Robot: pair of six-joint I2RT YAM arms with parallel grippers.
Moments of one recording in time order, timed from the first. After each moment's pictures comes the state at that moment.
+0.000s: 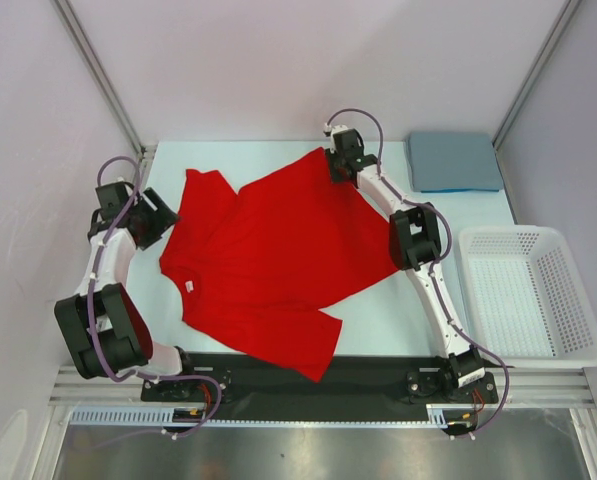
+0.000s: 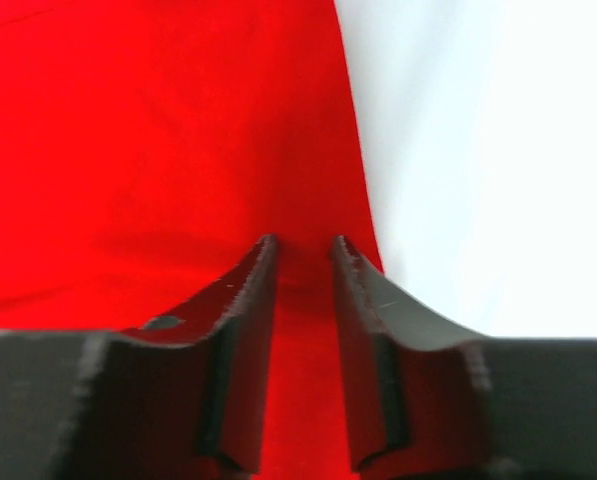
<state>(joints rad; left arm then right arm) 0.33 1.42 1.01 -0.40 0.23 -0.44 0.38 2.72 2.48 -0.45 0.07 0.02</state>
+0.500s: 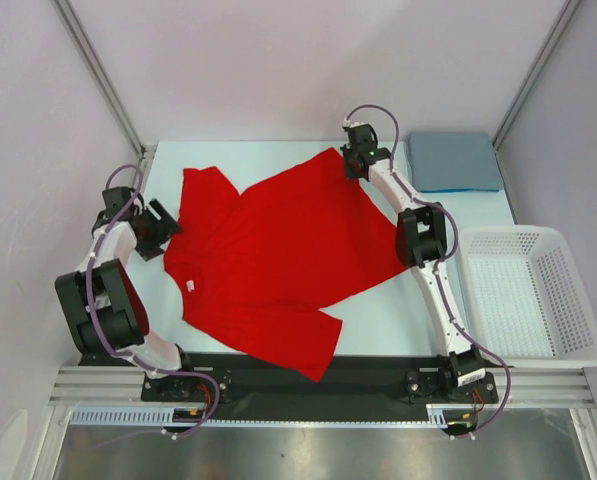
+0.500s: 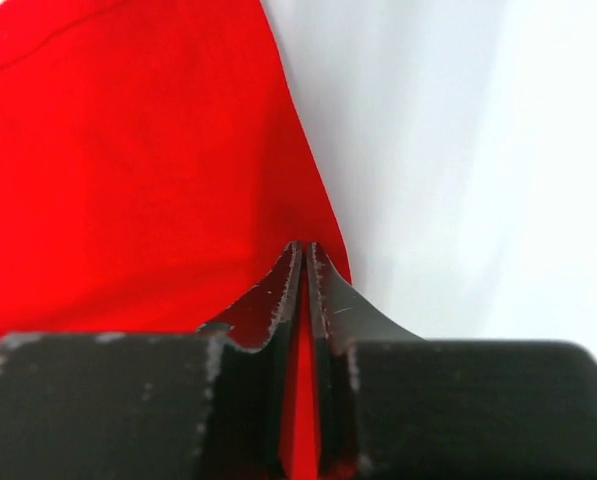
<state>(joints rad) 0.35 1.55 1.03 -0.46 0.22 -0.43 0.32 2.74 2.56 -0.57 0.10 0.10</state>
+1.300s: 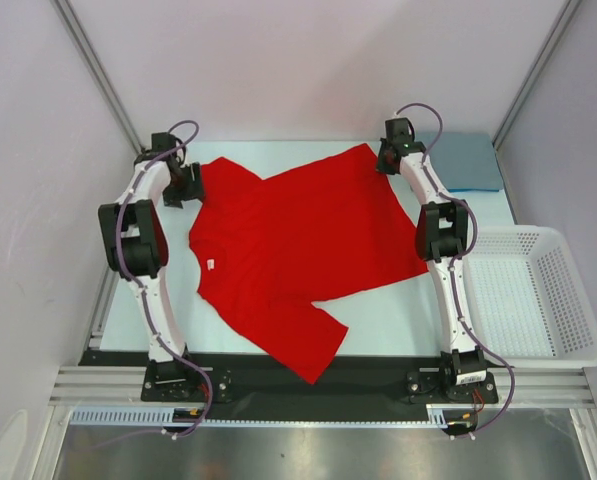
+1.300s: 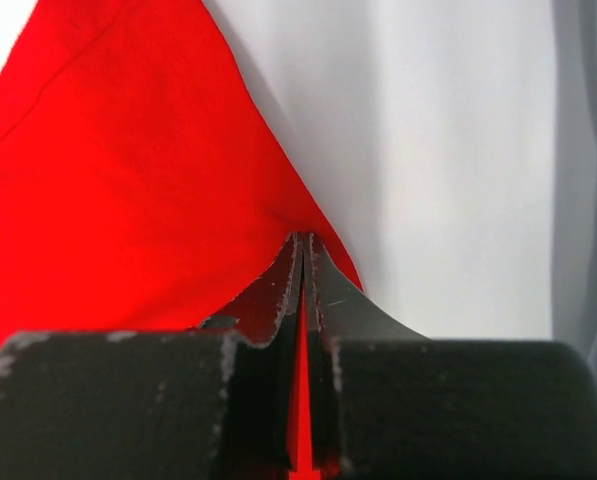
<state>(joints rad) 0.12 2.15 1.79 -0.71 0.06 -0.10 0.15 2.73 2.56 -0.63 0.07 0.35</state>
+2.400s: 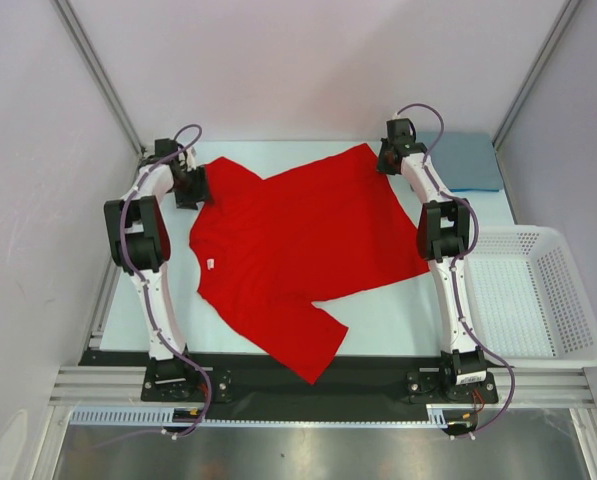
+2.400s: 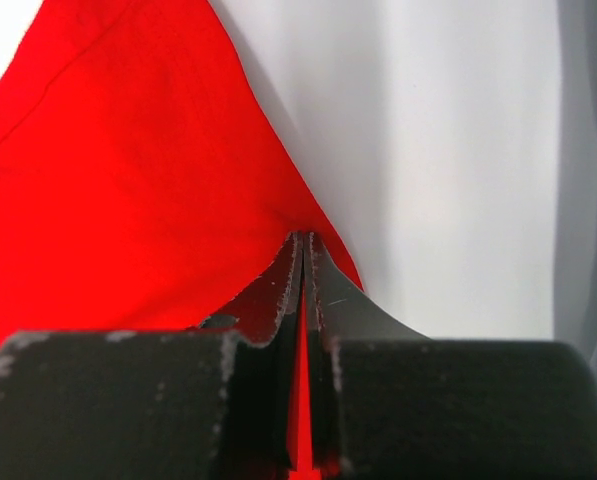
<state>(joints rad) 0.13 2.29 1.85 -0.66 0.25 -0.08 0.16 2.71 2.51 -0.59 0.05 0.34</state>
